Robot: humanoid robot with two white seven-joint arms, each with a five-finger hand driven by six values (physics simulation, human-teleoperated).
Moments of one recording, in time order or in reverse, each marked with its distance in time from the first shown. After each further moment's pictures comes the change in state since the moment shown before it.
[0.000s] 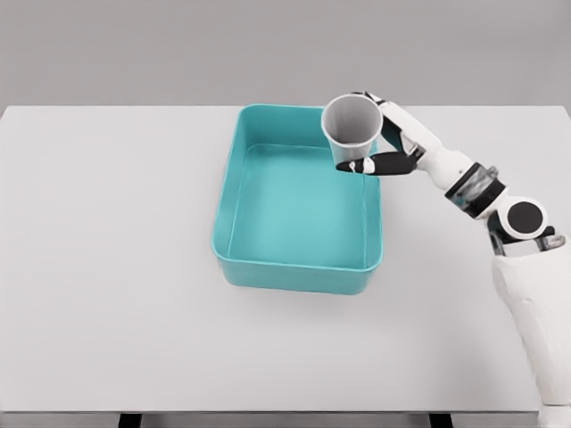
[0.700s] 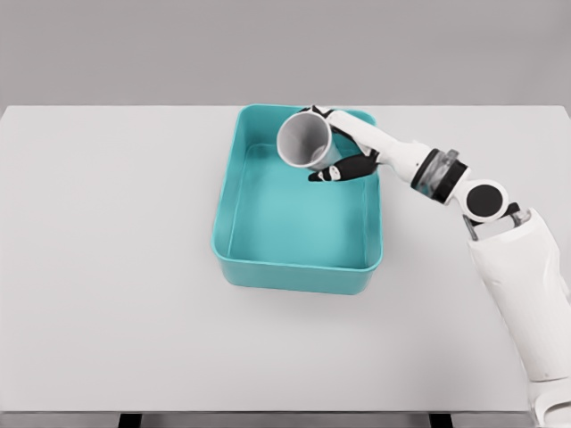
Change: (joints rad) left arm 0.000 0.000 0.000 0.000 0.000 0.000 0.000; right arm -0.106 0.012 0.142 0.017 0.276 -0.027 0.000
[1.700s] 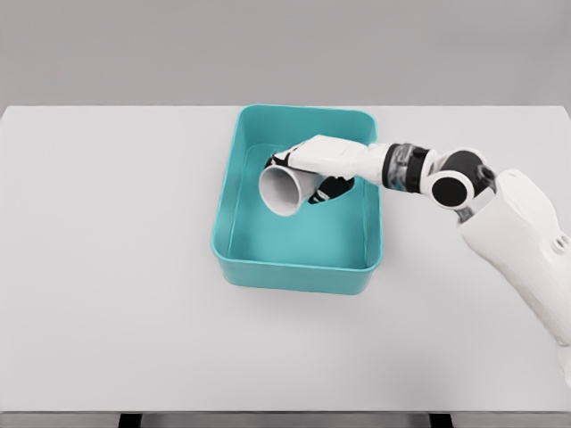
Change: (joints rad) left arm 0.000 0.000 0.000 0.000 0.000 0.000 0.000; right arm -0.202 -0.119 0.362 -0.003 0.310 -0.110 0.000
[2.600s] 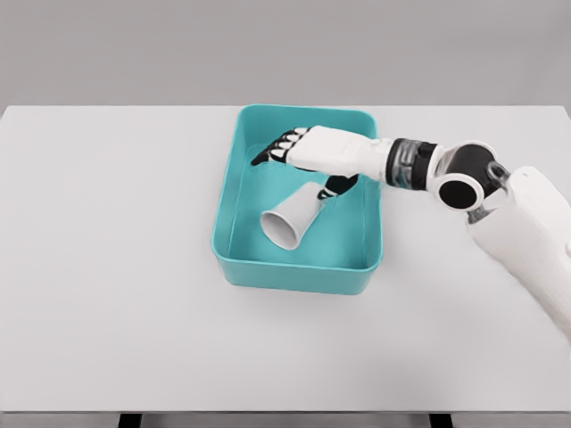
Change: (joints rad) left arm 0.000 0.000 0.000 0.000 0.000 0.000 0.000; right arm 0.009 -0.050 -0.041 -0.159 0.074 0.004 0.000
